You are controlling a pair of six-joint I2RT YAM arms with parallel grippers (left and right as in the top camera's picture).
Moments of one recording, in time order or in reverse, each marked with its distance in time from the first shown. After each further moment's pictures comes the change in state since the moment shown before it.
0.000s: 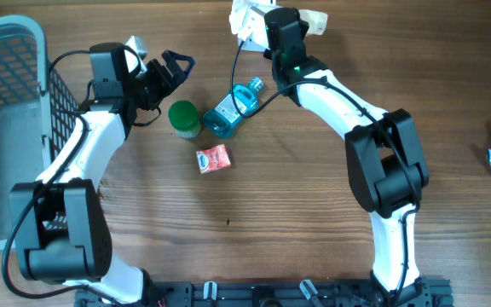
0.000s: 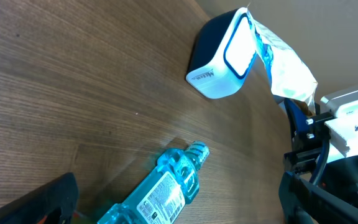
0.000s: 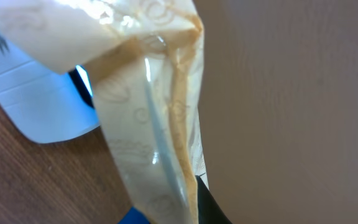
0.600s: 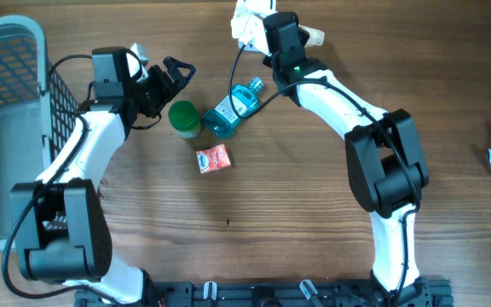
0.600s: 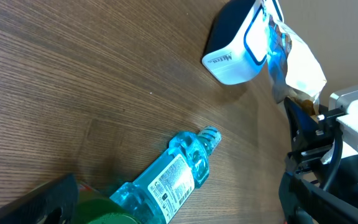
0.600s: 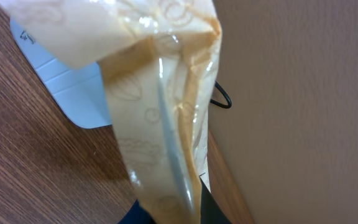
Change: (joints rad) left arm 0.000 0.000 0.000 -0.085 0.000 0.000; right arm 0.001 0.000 0.000 -0.114 -0.030 0.126
